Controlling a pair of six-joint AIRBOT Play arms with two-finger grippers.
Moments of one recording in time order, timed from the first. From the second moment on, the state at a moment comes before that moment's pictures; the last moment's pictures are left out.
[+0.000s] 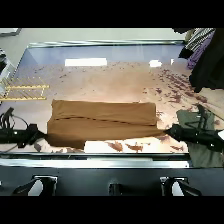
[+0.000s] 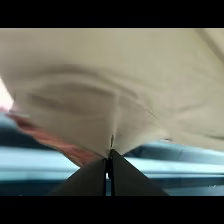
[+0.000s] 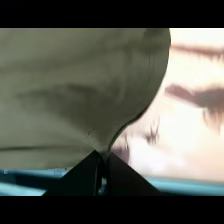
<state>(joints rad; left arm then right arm) 0.41 -0.83 0.74 0.97 -1.47 -1.56 -0.42 -0.81 0.62 -0.86 1.25 1.29</state>
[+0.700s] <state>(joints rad) 0.24 -1.62 1.42 0.95 -1.36 -1.48 -0.14 -1.38 1.03 -0.98 0.87 1.37</state>
